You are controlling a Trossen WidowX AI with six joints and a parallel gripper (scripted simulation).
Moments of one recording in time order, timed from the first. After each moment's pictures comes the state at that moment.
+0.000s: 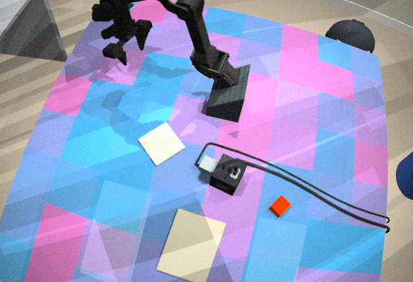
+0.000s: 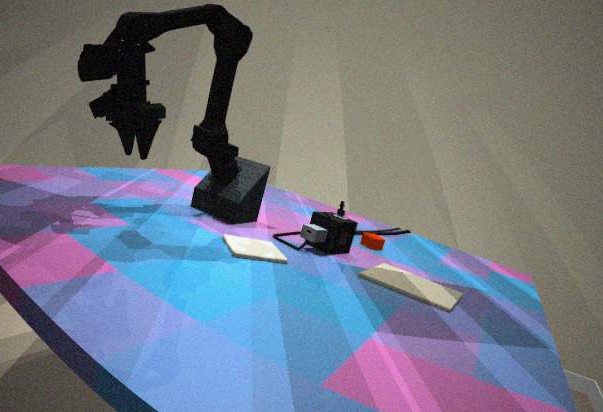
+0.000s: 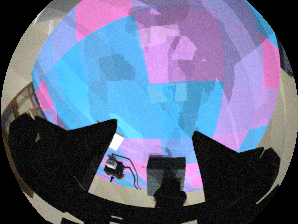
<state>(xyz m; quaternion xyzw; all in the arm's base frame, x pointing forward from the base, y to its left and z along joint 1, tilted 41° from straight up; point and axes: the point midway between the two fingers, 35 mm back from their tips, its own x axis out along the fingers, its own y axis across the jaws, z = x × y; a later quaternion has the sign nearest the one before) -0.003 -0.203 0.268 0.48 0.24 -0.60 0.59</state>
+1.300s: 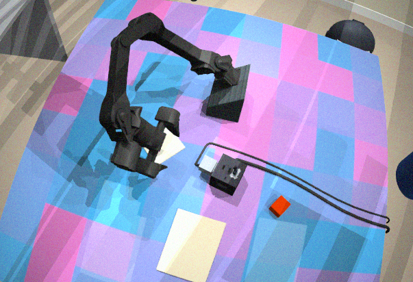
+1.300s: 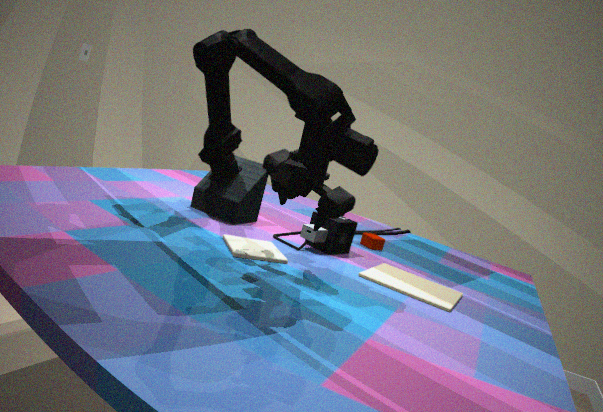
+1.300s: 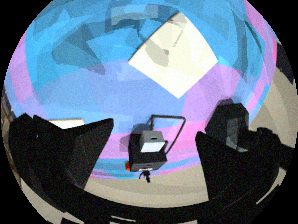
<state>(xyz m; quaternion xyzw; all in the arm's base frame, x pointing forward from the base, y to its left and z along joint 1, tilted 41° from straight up) 0.282 -0.092 0.102 0.45 0.38 -0.66 0.46</state>
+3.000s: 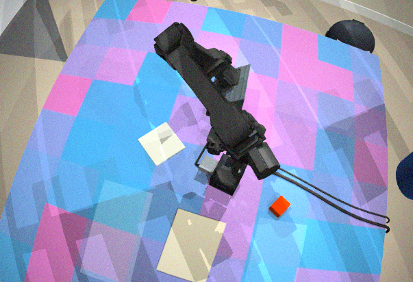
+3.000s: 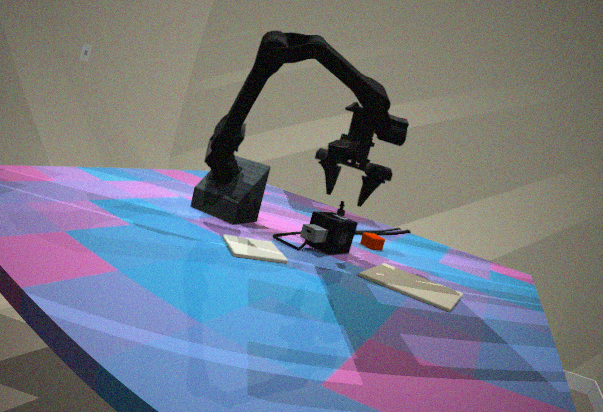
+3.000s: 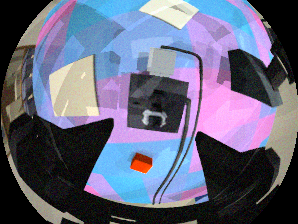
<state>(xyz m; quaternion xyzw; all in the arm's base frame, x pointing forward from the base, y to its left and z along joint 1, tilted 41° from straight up) 0.297 0.079 0.004 0.40 0.19 -0.68 0.59</state>
